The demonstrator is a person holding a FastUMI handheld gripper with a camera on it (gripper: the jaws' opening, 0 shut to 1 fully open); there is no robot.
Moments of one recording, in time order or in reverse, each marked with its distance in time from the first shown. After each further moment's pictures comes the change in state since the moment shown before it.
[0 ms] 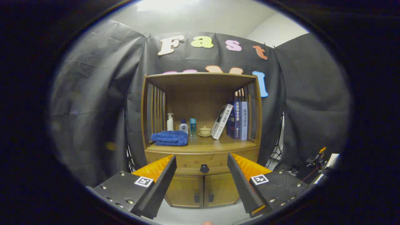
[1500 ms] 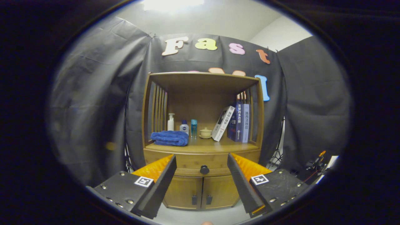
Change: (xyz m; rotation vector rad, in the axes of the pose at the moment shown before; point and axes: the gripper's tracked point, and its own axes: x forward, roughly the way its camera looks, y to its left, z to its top) arm 0.016 0.007 -0.021 -0.023 -0.040 0.009
